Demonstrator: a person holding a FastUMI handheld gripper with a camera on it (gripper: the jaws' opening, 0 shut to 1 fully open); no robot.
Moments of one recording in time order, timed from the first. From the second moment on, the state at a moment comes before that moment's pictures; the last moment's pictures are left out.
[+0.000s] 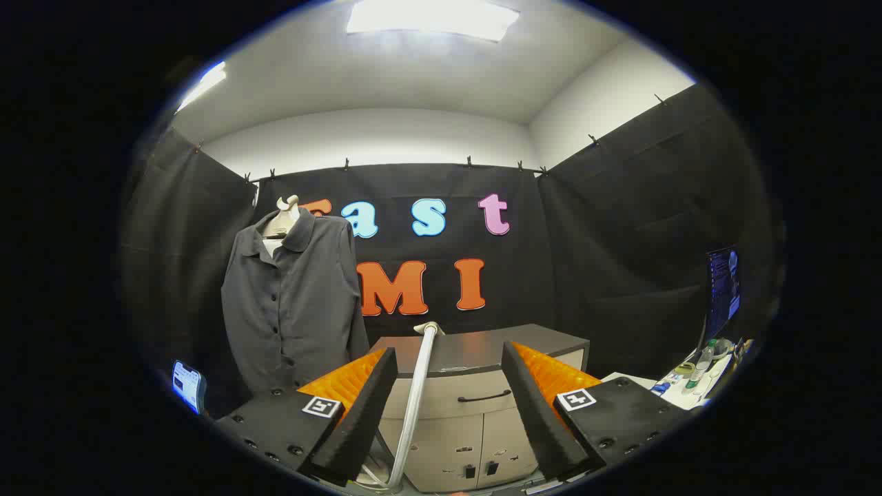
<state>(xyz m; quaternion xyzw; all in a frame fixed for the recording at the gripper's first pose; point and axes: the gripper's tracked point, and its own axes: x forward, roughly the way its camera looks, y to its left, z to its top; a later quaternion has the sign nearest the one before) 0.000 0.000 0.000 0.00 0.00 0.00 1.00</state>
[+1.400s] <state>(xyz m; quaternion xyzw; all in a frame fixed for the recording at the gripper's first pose) 0.002 0.008 -0.009 0.01 0.01 0.00 1.00</state>
